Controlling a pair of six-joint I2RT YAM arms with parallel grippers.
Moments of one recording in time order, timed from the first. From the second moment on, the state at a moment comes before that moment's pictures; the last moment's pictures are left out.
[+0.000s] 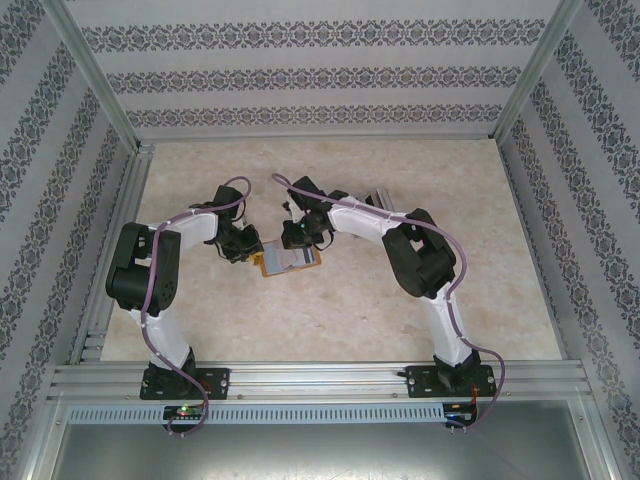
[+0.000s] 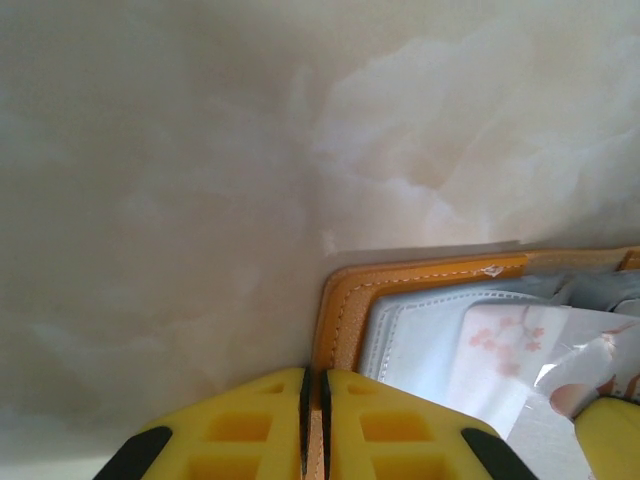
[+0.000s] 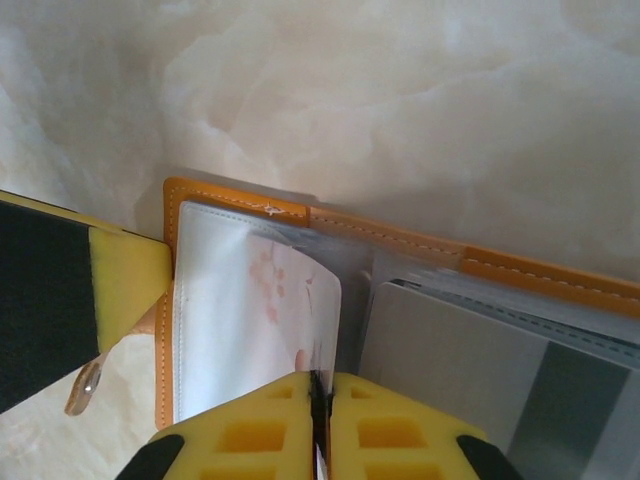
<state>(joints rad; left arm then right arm) -0.17 1.83 1.07 -0.55 0.38 -0.66 0.69 2.19 1.65 -0.59 -0.37 0.48</state>
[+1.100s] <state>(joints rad) -0.17 1.83 1.06 -0.53 0.39 -0.66 0.67 2.15 1.66 -0.72 -0.34 0.36</state>
